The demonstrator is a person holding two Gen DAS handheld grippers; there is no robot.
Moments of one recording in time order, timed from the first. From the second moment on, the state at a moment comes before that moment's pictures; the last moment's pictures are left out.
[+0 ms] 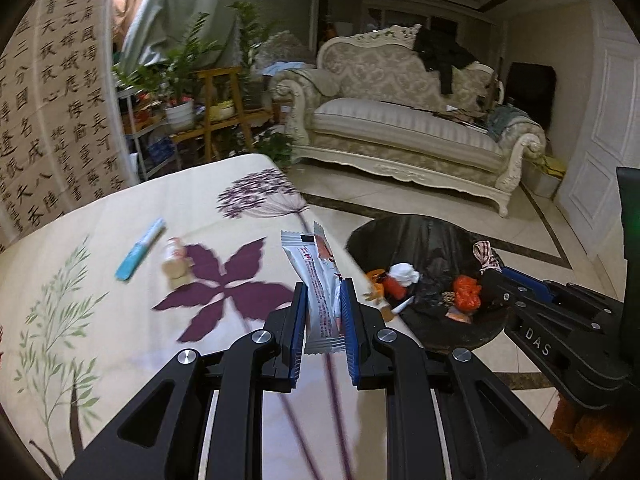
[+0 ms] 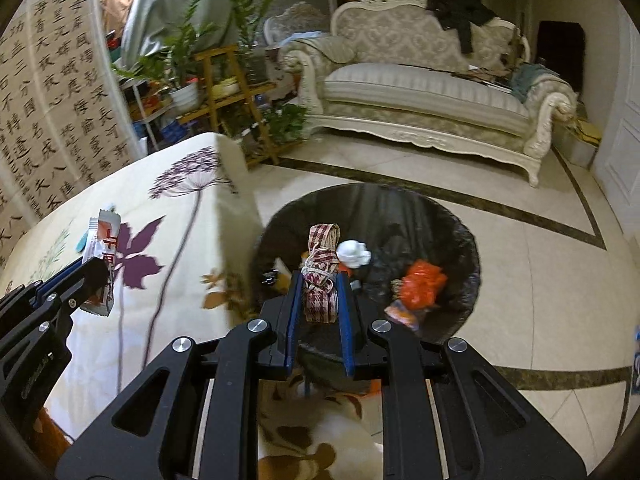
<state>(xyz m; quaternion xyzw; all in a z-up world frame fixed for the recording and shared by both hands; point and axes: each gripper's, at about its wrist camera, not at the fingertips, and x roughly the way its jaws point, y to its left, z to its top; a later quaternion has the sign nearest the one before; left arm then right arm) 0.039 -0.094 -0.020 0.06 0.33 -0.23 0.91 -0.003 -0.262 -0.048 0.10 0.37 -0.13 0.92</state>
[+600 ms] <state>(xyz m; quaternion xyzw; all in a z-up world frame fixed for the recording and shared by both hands) 0.079 -0.174 -0.036 0.11 0.34 -0.26 0.90 0.030 -0.313 -0.062 0.12 0.37 -0.16 0.91</state>
